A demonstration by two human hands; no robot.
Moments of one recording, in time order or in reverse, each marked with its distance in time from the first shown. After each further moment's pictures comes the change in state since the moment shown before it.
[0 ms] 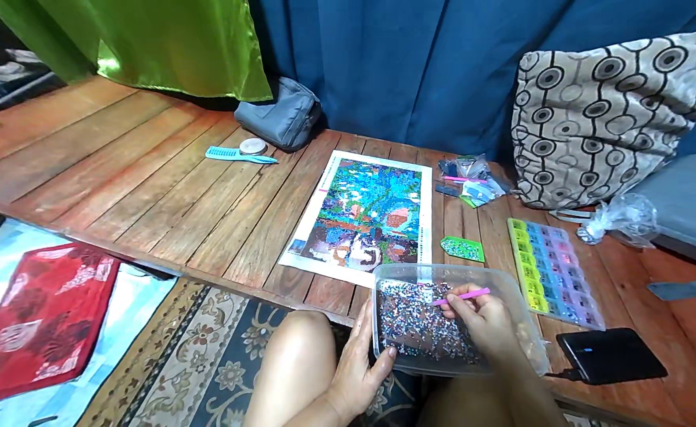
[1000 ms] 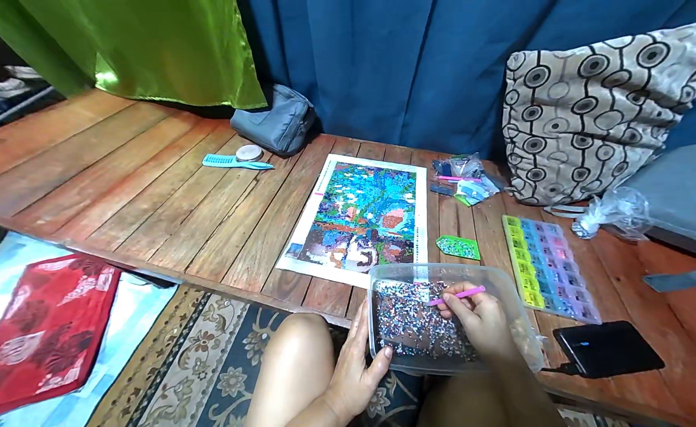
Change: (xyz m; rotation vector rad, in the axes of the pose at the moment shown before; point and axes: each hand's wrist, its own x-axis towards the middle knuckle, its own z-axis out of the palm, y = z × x) left_hand 0.000 -0.005 0.000 0.029 -0.002 0.028; right_hand -0.004 -0.001 0.001 0.017 0.030 -0.059
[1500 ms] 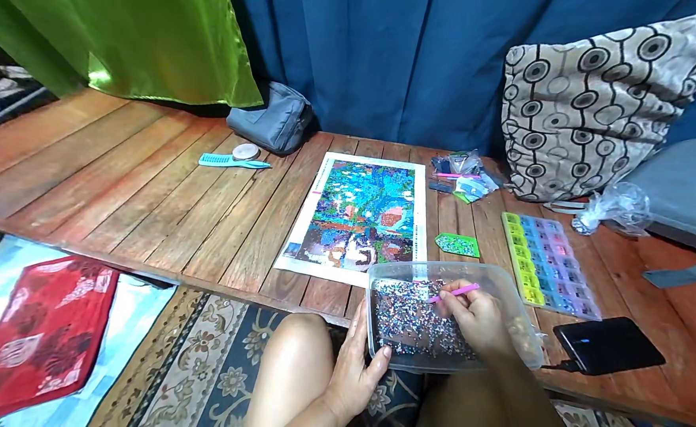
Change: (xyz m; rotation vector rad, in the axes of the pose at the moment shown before) left_hand 0.000 0.001 0.000 0.011 0.003 -0.014; right_hand 0.000 -0.006 0.003 -0.104 0.004 0.009
